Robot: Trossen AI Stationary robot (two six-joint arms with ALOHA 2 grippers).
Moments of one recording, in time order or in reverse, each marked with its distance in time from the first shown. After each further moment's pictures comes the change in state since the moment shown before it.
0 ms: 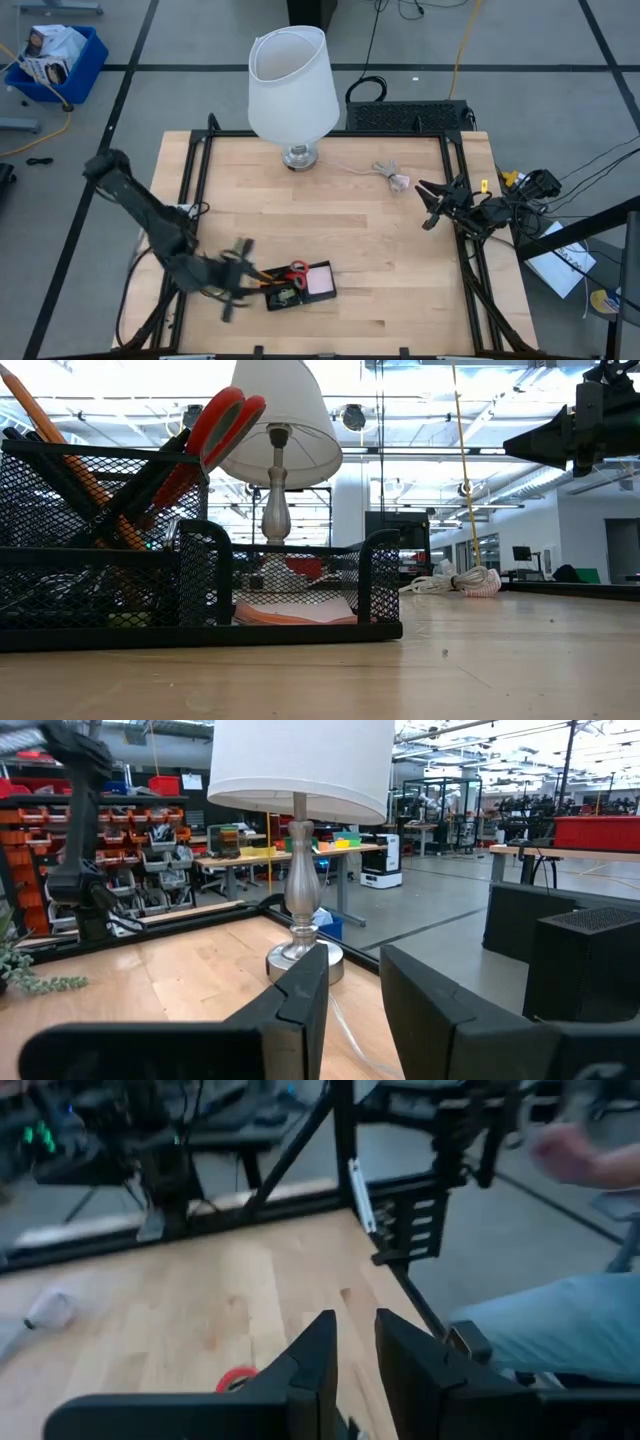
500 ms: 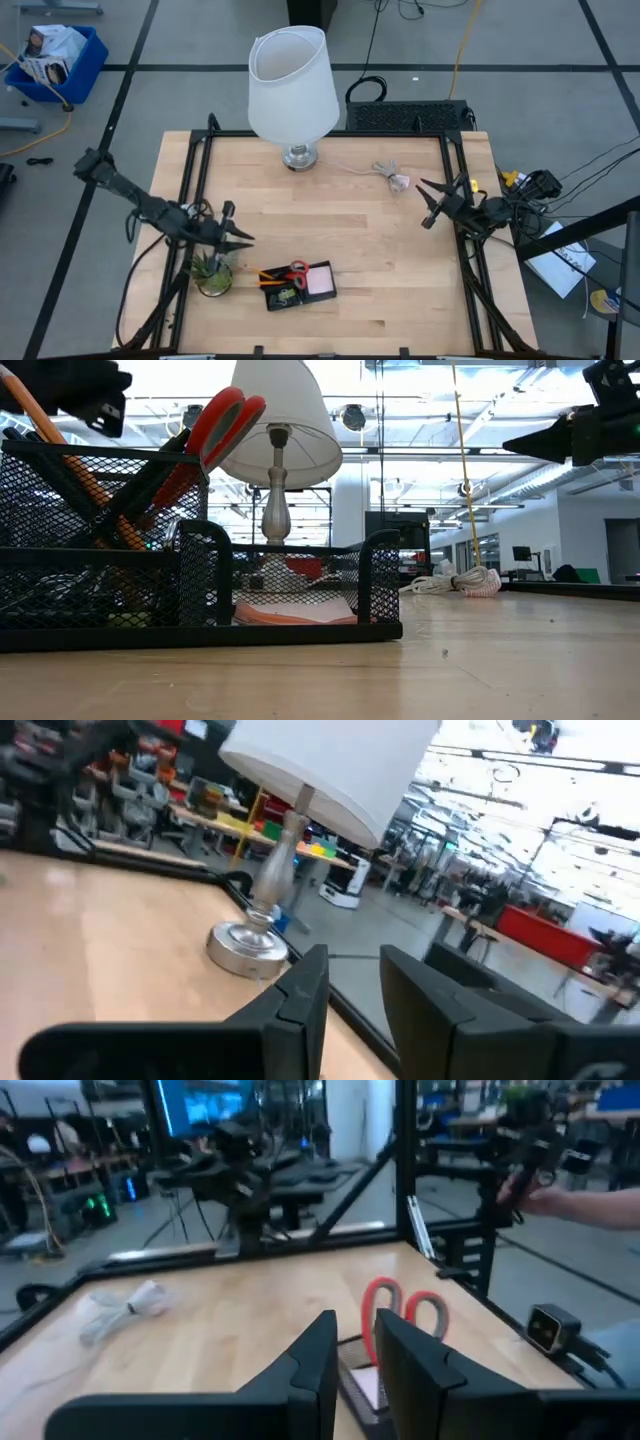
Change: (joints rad) left arm 0.215 -0.676 -0.673 0.289 0.142 0.152; right arm -0.013 0.000 0.000 0.031 -0.006 -0.438
